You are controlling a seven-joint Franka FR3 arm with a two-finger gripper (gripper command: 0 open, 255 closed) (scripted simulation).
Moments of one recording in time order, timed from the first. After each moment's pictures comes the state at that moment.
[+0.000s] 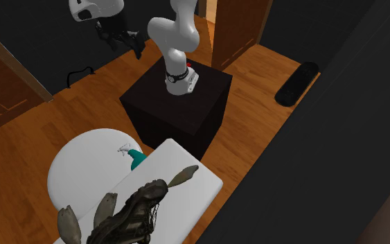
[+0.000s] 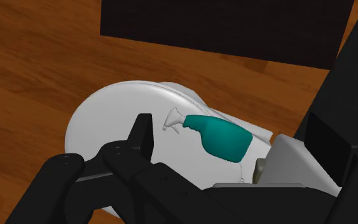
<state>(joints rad) 0.00 -0.78 0.06 -2.37 -0.04 1.47 -0.12</state>
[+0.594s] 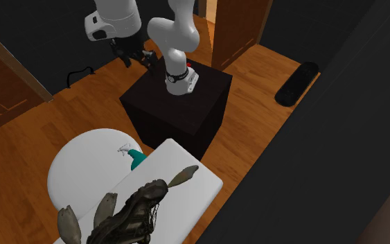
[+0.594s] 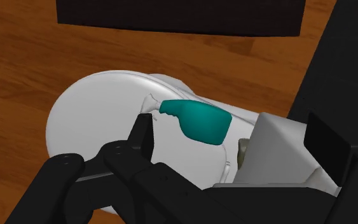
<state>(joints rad) 0.01 -0.66 0.21 -2.32 0.07 1.55 0.10</state>
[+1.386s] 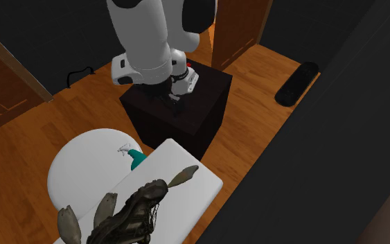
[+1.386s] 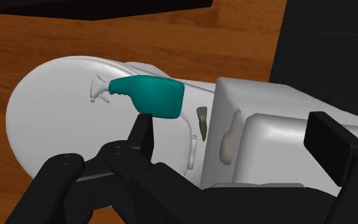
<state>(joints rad) 0.01 -0.31 0.45 -2.09 0.12 1.70 0.50</state>
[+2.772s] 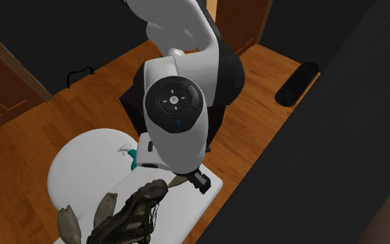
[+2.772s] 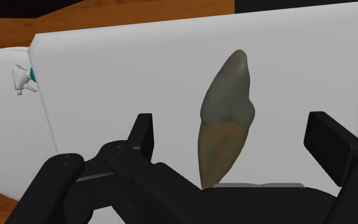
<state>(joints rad) 0.14 0.35 0.58 -1.54 -0.18 1.76 1.03</state>
